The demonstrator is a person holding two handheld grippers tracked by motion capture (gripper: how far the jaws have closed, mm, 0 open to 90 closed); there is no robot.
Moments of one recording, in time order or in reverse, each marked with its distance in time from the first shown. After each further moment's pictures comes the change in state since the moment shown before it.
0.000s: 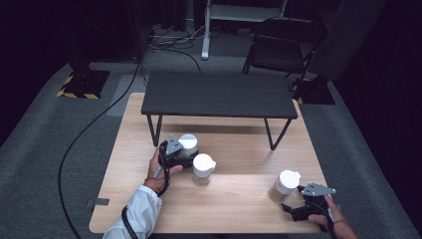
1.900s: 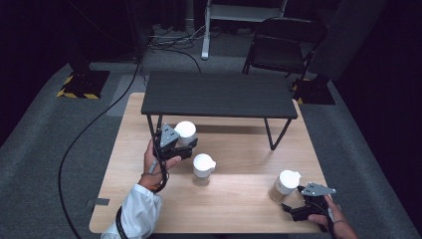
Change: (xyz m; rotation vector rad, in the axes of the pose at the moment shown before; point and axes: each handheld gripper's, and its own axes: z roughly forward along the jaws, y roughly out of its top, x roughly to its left) left arm -0.026 0.055 -0.048 -0.084 0.070 -0.008; right arm 0.000 0.000 0.000 0.001 0.000 0.001
